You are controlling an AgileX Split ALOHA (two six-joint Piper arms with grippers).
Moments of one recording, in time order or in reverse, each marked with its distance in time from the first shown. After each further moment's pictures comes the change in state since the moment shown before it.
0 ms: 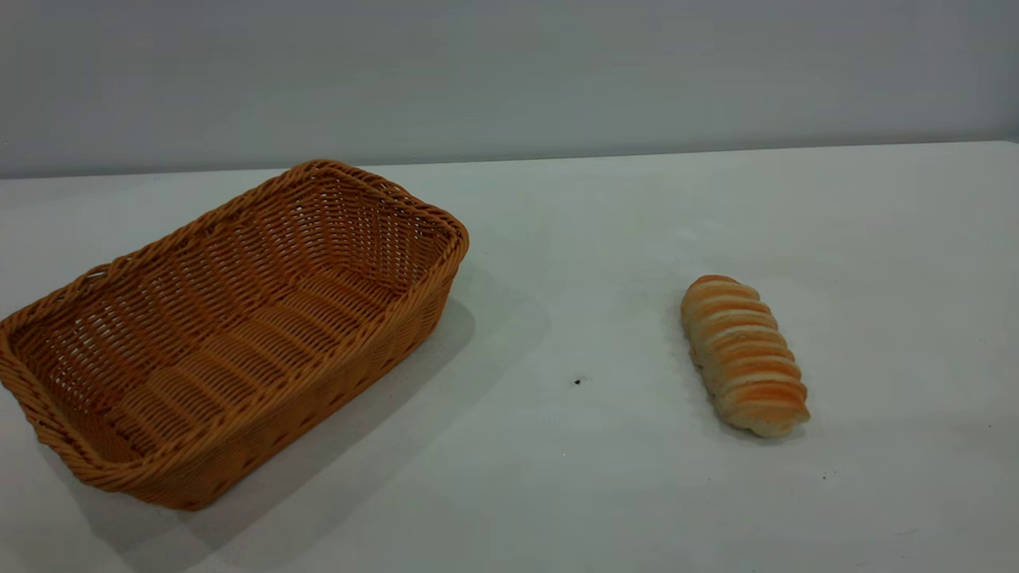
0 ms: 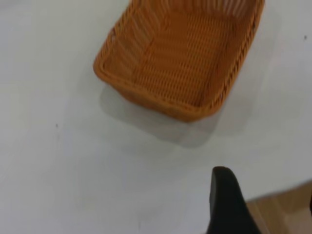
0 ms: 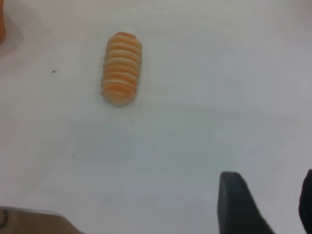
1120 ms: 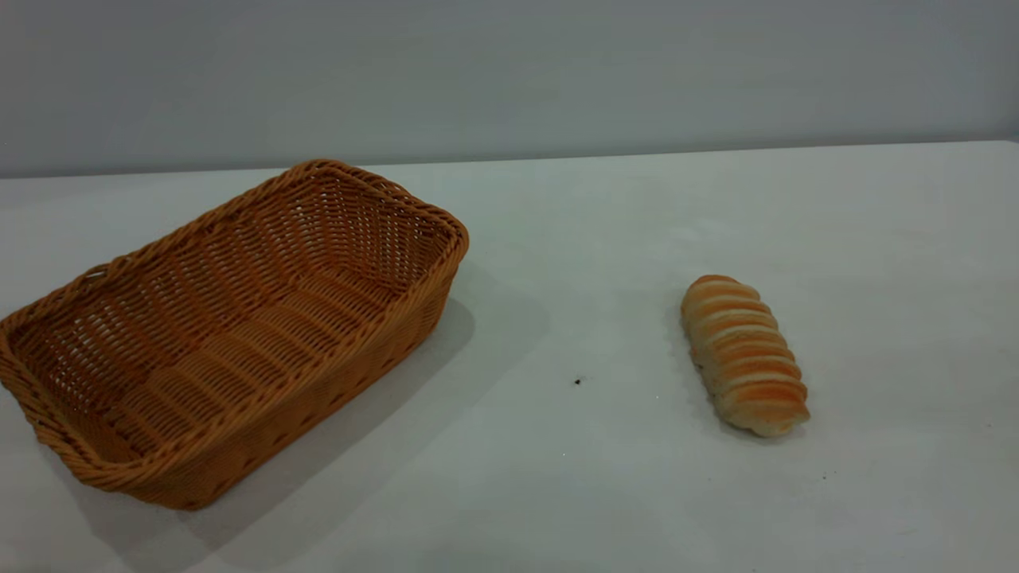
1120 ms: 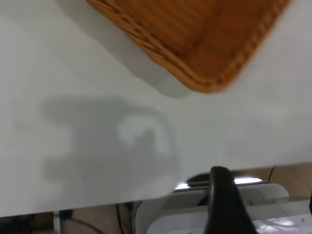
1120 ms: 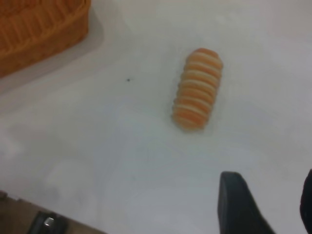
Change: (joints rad) left arm 0.000 0.984 -0.100 -0.044 -0.318 -0.202; right arm 0.000 0.624 -0.084 0.334 -0.342 -0.367
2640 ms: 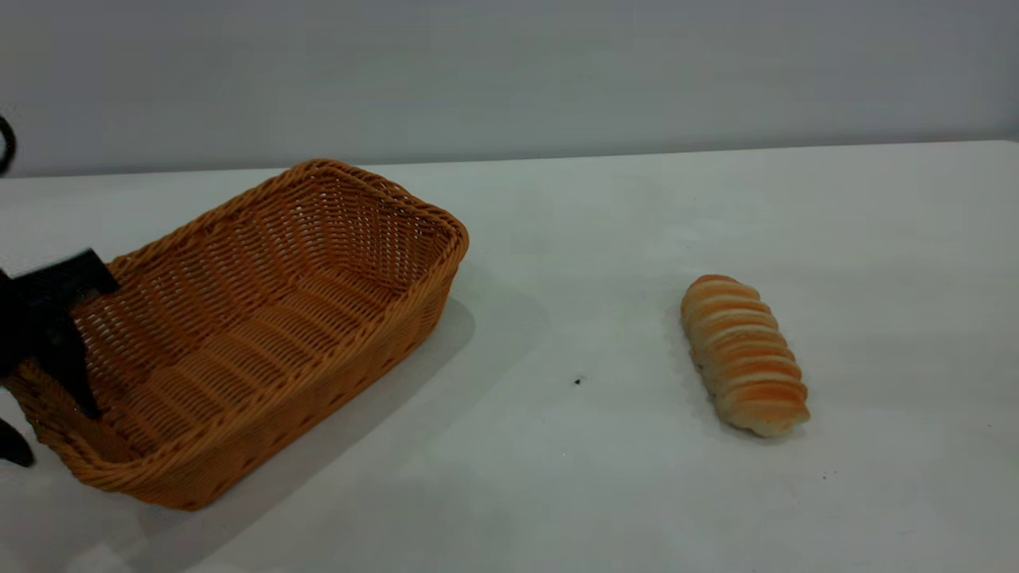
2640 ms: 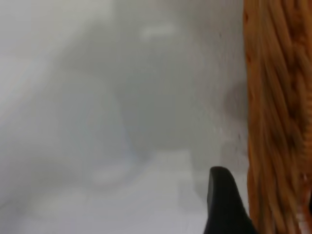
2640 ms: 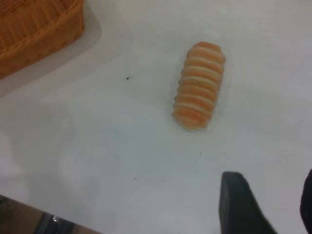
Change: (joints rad) left arm 0.000 0.860 -0.093 0.065 -0.556 -0.712; right arm 0.000 0.069 0.000 0.019 -0.034 -0.008
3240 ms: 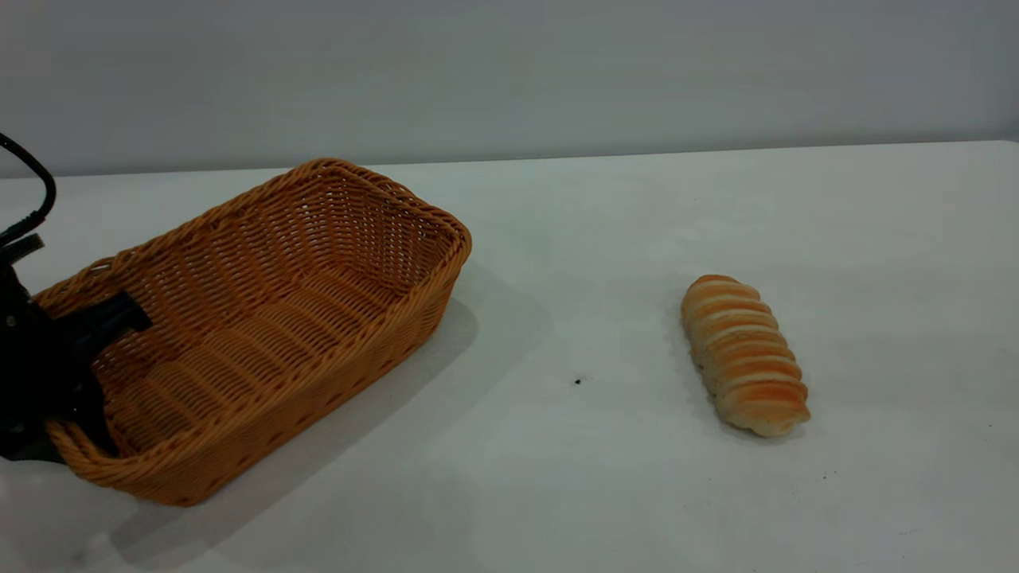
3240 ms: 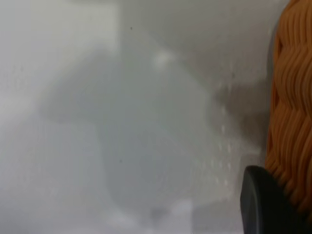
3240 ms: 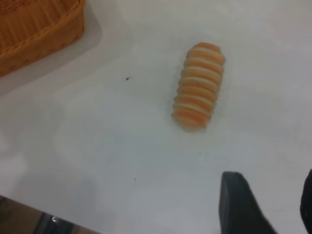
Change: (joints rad) left arm 0.000 0.145 -0.008 -0.033 -0.161 0.018; right arm 0.000 0.000 0.000 0.000 -0.002 -0.002
